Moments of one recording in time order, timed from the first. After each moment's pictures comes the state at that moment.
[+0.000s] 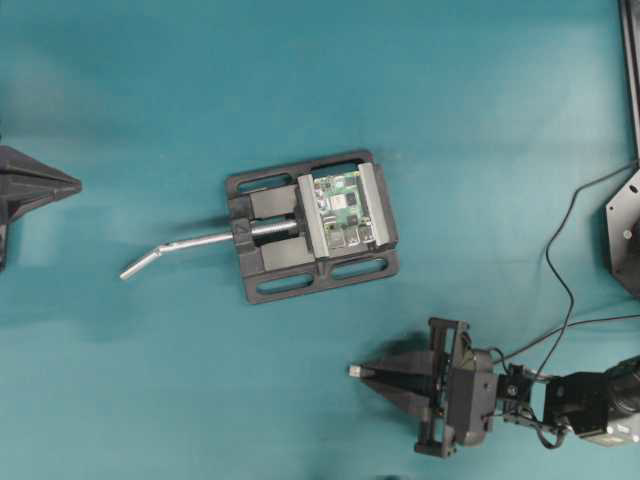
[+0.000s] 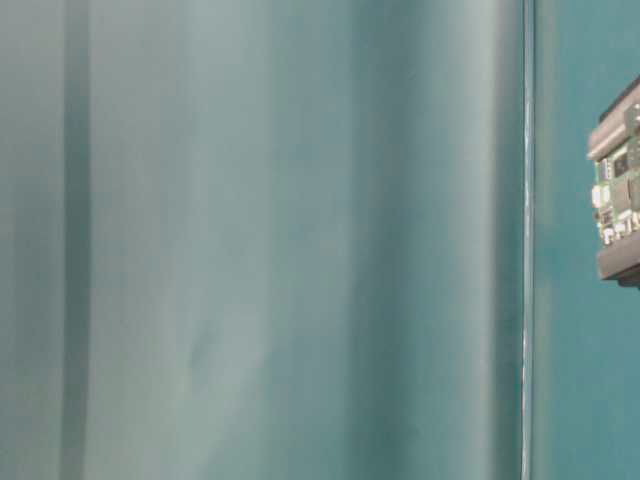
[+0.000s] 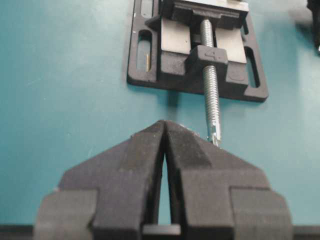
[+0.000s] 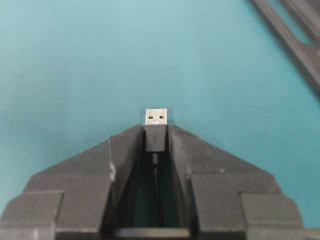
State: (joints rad) left arm 0.16 -1.28 1.51 -0.07 0.11 -0.13; right arm 0.75 0.46 0.76 1.07 -1.06 -0.20
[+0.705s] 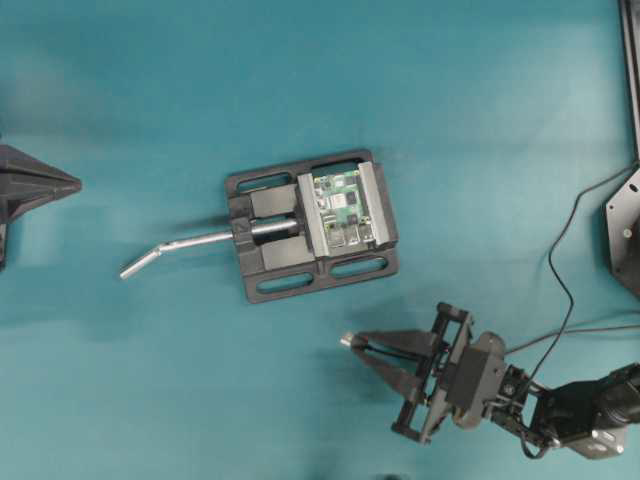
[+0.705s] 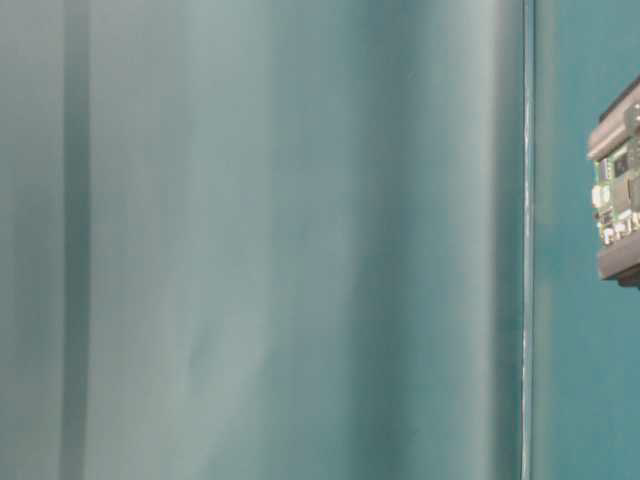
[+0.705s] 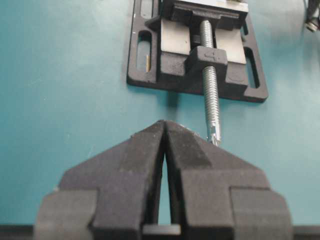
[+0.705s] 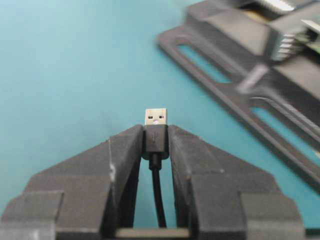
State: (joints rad) left arm 0.16 -1.29 1.50 -0.07 0.11 -0.13; right arm 0.75 0.46 0.68 1.31 -1.22 -0.21
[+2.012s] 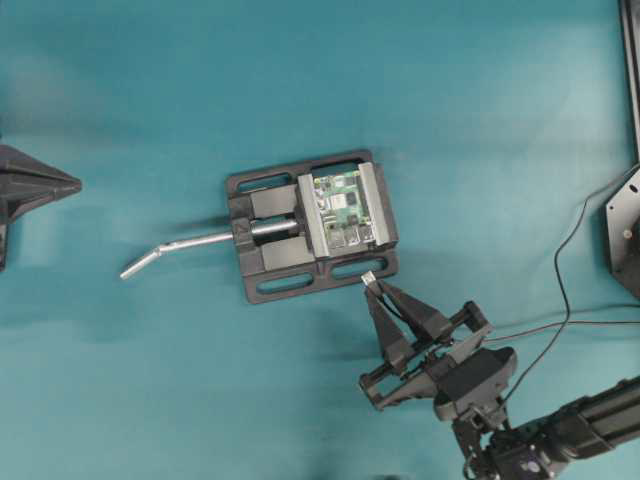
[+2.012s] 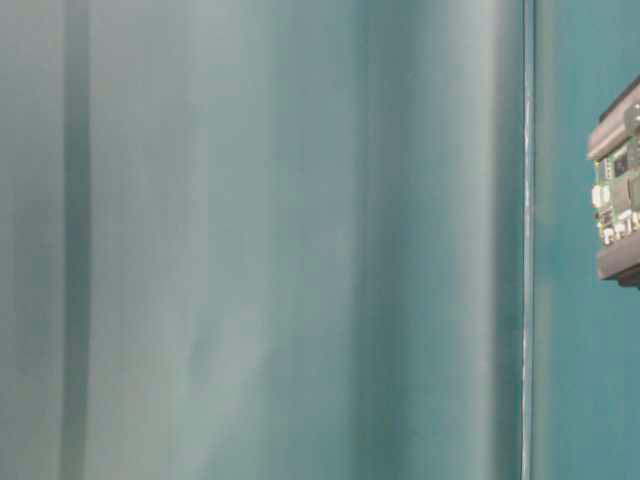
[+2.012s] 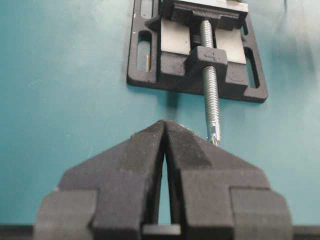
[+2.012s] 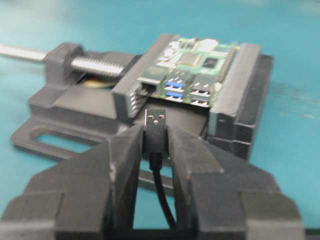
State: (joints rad) left arm 0.16 -1.29 1.50 -0.07 0.11 -0.13; right arm 0.72 0.58 0.40 1.75 -1.58 -0.31
